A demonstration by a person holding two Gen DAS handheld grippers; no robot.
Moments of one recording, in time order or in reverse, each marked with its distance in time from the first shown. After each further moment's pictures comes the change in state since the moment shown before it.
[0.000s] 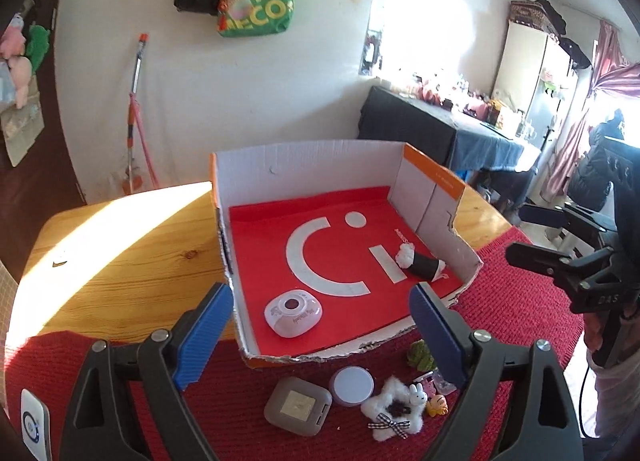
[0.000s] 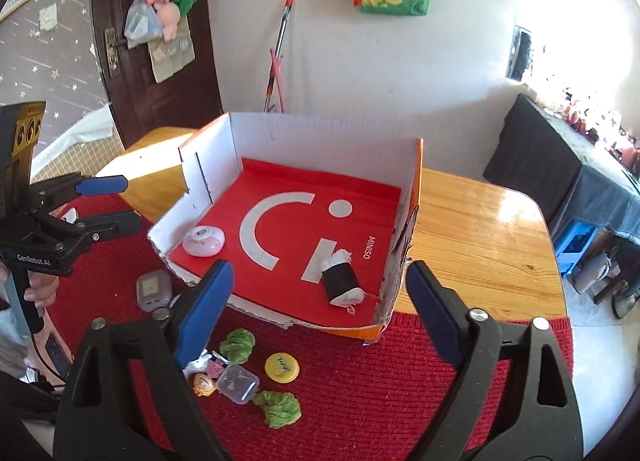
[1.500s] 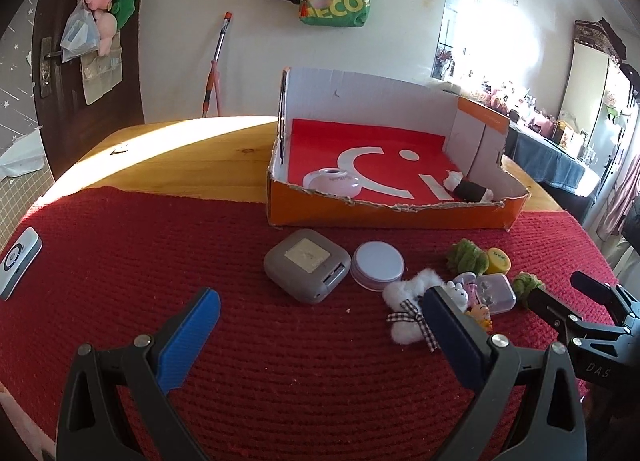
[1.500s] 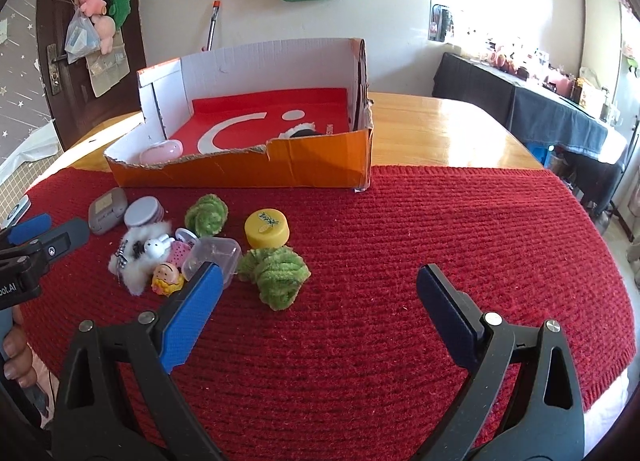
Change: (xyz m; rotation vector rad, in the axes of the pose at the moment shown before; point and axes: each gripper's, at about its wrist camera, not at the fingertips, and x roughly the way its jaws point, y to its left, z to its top) left arm 0.005 -0.024 -0.127 -0.170 -0.020 0.241; right arm 0.033 0.030 -0.135 0.182 -0.008 -0.226
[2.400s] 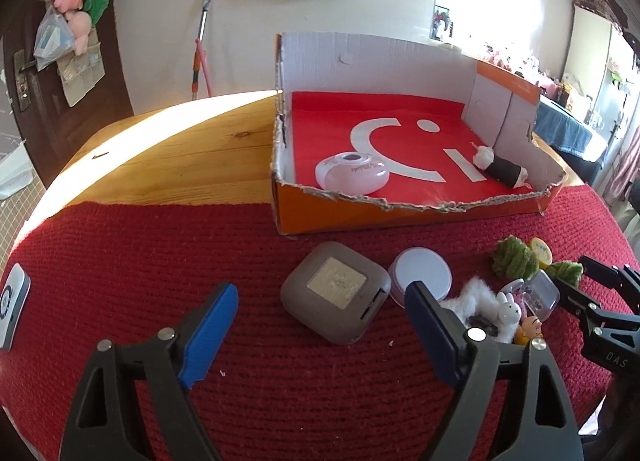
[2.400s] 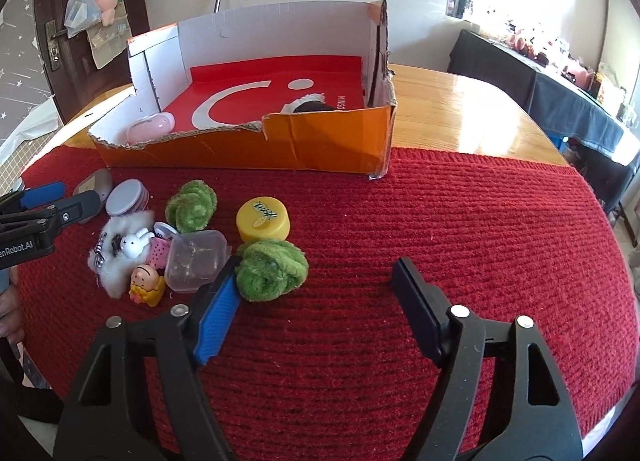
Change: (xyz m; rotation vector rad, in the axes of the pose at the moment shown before) left arm 0.045 0.011 0.023 0.094 0.133 0.005; right arm 0.028 0.000 0.013 -0.038 0.117 0.017
